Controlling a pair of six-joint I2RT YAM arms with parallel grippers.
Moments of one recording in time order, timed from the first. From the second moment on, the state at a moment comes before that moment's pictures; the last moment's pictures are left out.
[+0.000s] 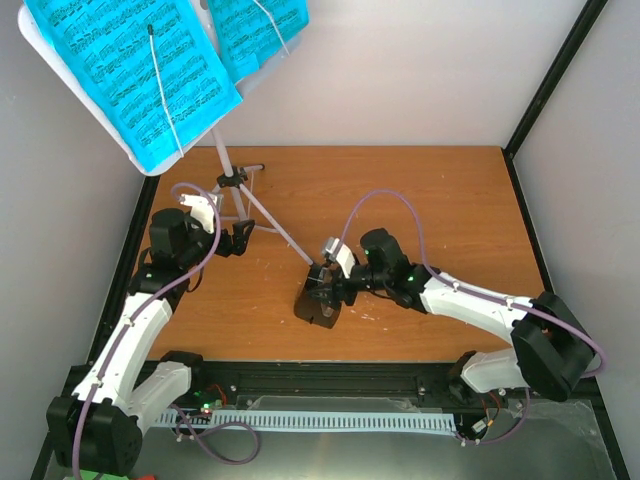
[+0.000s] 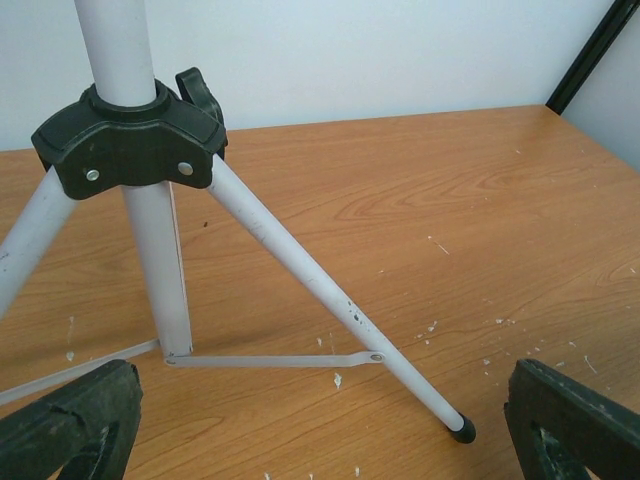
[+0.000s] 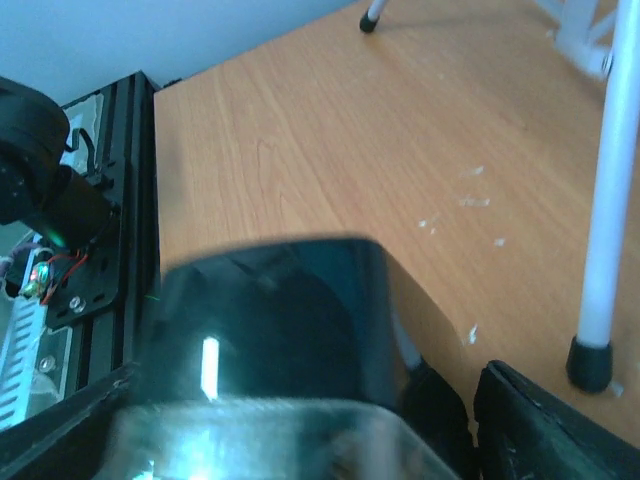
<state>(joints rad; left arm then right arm) -0.12 0.90 0.70 -0.19 0.34 -0.05 0.79 1.34 0.74 0.04 -0.56 -0.03</state>
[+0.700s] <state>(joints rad) -0.12 0.91 0.70 -0.19 0.35 -0.05 0.94 1.28 0.58 0.21 -0.22 0.05</state>
